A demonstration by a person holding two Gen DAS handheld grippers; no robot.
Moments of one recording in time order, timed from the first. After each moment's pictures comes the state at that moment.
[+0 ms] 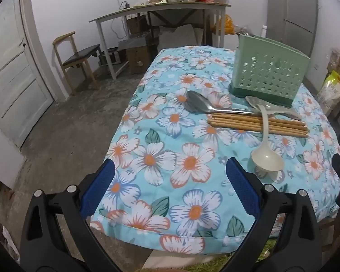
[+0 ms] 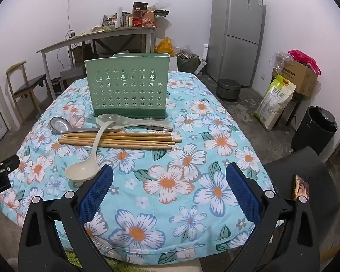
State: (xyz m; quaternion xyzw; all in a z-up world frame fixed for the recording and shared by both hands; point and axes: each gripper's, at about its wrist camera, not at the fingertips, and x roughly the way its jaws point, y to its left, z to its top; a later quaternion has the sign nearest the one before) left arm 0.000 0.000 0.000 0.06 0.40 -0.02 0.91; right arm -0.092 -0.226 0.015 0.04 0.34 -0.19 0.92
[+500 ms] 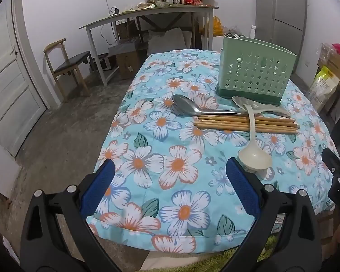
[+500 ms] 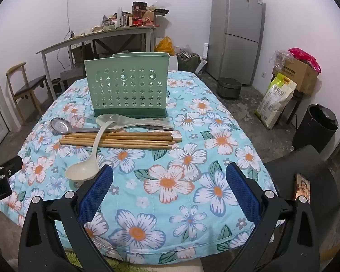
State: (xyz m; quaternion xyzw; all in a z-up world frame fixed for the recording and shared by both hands) left arm -0.007 -0.010 0.003 0.06 0.39 -0.06 0.92; right arm -0.093 -0.227 0.016 0.04 0.34 -0.19 0.92
